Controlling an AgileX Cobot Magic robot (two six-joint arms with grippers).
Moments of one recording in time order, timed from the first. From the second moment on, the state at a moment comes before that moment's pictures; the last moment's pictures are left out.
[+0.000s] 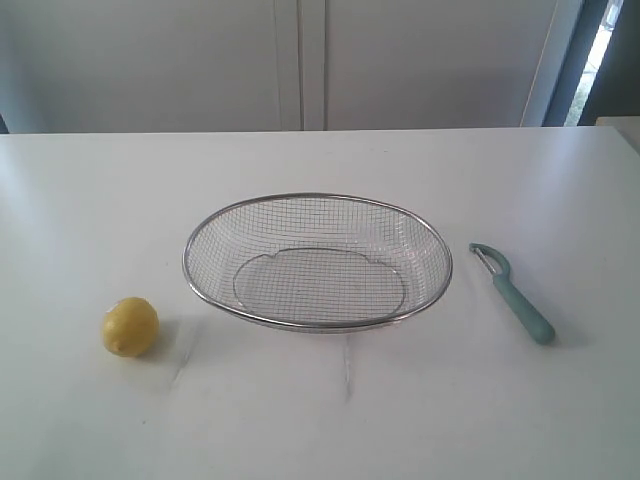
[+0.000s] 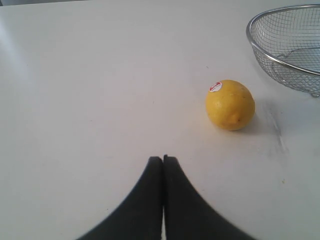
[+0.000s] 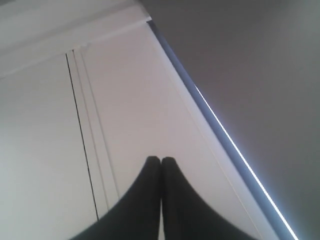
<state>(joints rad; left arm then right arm) -0.03 0.00 0.02 -0.31 0.43 0.32 0.00 0.00 -0.11 0.26 -0.82 0.21</state>
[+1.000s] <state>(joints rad) -0.03 0.00 0.02 -0.31 0.43 0.32 0.00 0.37 -0.52 0.27 0.17 -0.02</state>
